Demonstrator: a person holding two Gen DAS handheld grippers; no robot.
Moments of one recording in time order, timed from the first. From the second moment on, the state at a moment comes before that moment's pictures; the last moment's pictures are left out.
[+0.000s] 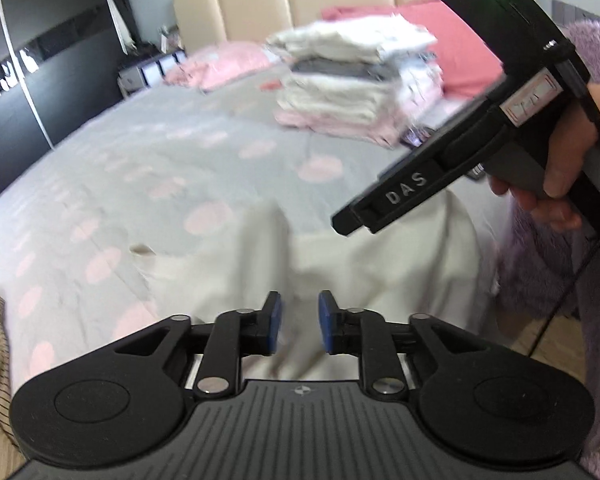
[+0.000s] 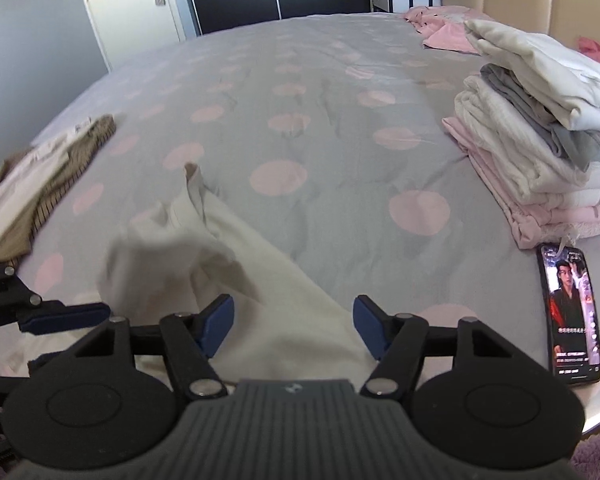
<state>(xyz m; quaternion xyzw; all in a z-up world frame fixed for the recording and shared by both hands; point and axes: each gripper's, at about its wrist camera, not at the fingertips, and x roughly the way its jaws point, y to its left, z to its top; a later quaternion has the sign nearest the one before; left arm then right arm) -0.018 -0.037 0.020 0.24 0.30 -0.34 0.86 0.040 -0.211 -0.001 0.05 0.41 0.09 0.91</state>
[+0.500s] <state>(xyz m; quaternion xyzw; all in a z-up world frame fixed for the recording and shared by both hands) 0.000 -0.052 -0.010 0.33 0.31 -0.33 0.83 0.064 -0.210 -0.028 0.20 0.48 0.10 0.85</state>
